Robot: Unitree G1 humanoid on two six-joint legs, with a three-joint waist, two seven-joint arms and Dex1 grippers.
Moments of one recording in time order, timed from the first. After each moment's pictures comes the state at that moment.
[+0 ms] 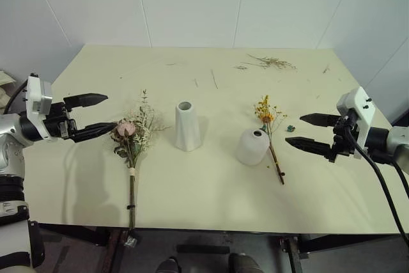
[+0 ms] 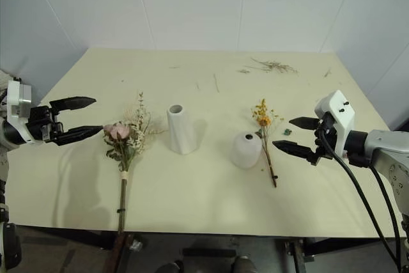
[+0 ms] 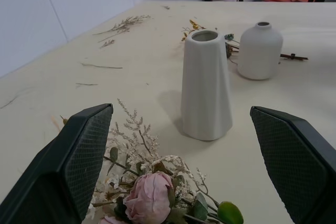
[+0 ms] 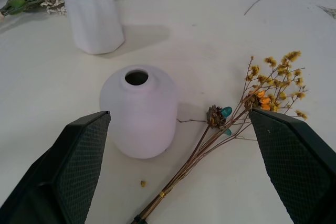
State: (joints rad) left arm -0.70 0.92 0.31 0.56 -0.48 0.09 -1.40; right arm -0.41 -0.98 -0.26 -0.24 0.64 0.77 0.92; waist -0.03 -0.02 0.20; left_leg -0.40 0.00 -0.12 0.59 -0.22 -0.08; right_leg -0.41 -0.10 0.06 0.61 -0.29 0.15
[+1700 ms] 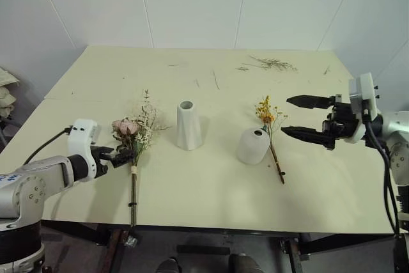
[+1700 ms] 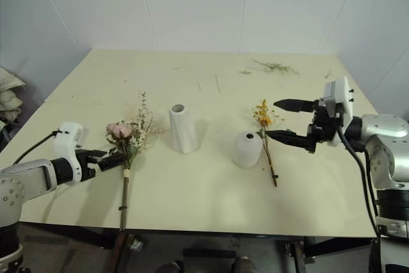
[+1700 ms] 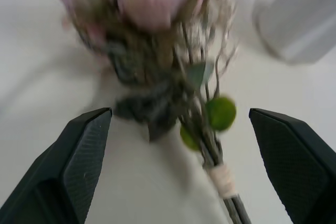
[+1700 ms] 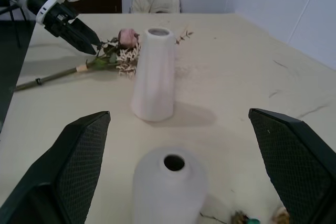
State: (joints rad) left arm -0.36 0.70 0.41 -0.30 -0.66 1.38 -0.30; right arm -0.64 -0.86 -0.20 0.12 0.59 0.35 1.33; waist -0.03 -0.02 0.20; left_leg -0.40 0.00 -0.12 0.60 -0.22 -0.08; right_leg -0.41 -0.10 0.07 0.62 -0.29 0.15
